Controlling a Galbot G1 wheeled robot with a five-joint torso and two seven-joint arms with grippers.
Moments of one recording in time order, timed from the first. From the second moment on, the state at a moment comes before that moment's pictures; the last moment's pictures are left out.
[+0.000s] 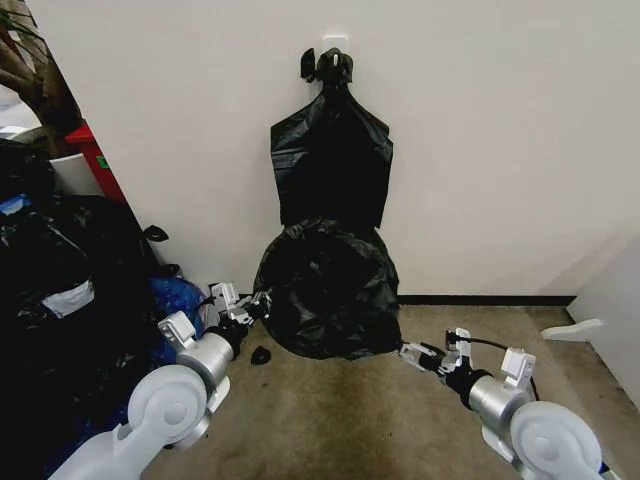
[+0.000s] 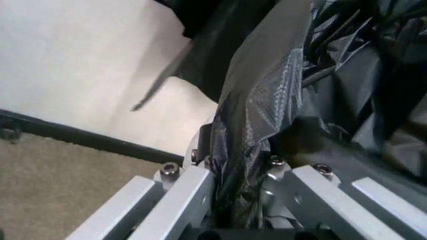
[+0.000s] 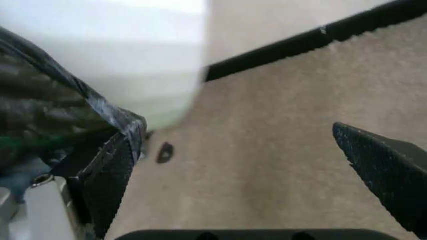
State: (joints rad) left arm 1.23 -0.84 -0.21 -2.24 -1.34 0.11 -0.39; right arm -1.51 0.86 0.43 2.08 1.23 -0.35 0.17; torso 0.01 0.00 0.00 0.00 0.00
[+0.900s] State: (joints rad) left arm 1.14 -0.84 -0.13 -2.09 -1.16 0.17 -0.49; right arm -1.80 0.90 0.49 2.50 0.79 -0.23 0.30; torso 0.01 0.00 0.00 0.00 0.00
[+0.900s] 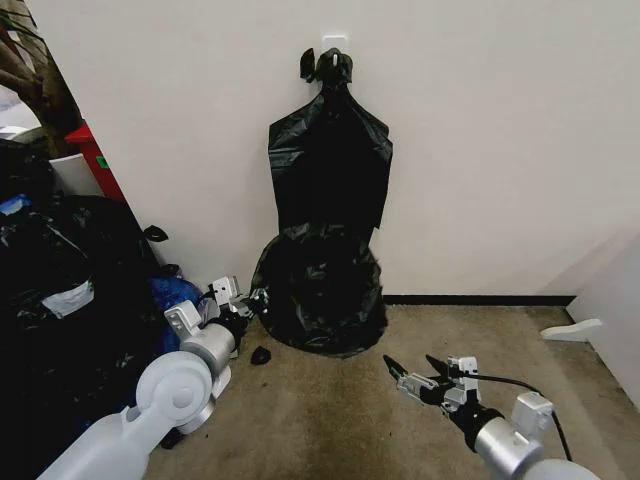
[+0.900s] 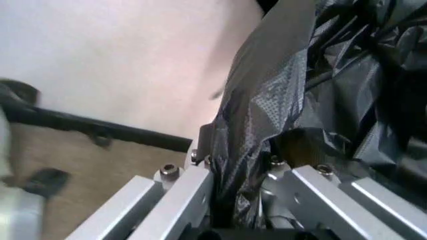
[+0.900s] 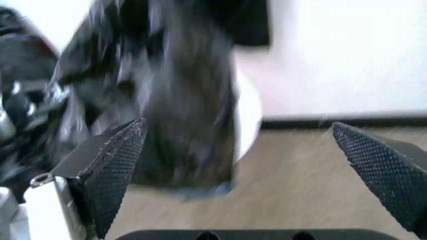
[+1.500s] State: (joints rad) left arm 0.97 -0.87 0.11 -2.07 -0.95 0.23 -0.57; right arm -1.44 0.86 0.27 2.50 0.89 -0.39 0.33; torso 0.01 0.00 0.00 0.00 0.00
